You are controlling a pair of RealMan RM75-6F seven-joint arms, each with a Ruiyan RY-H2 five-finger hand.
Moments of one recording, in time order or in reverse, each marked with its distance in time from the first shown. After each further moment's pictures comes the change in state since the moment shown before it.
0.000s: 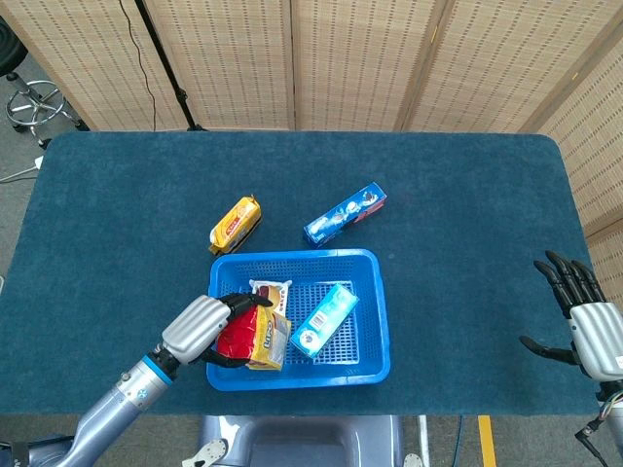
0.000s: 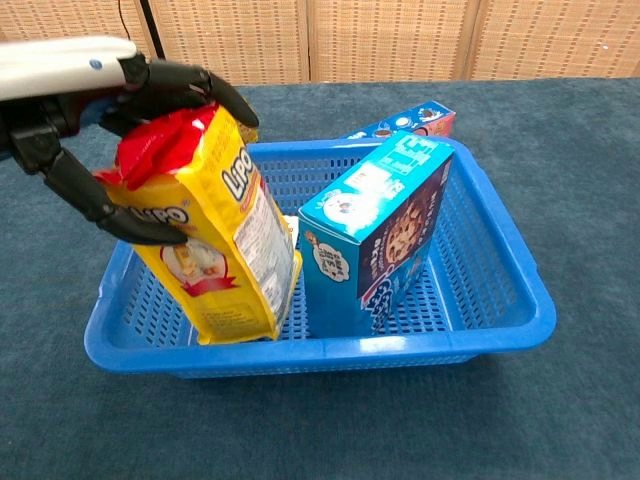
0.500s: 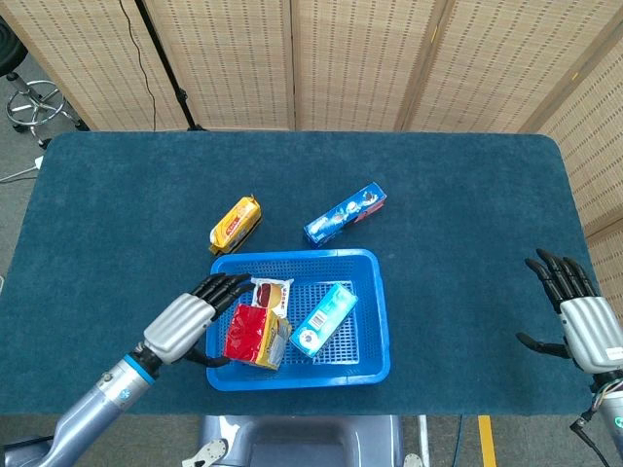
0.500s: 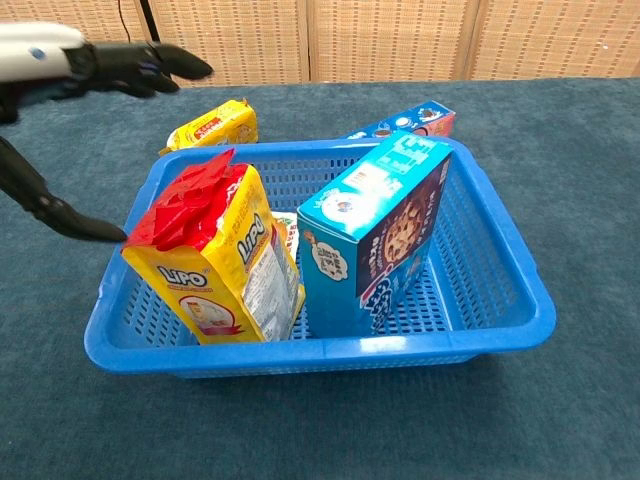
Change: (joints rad) left arm 0.018 0.124 0.035 -0.001 0.065 0.045 0.004; right arm 0.033 -0.016 0.014 0.043 0.004 -0.066 -0.028
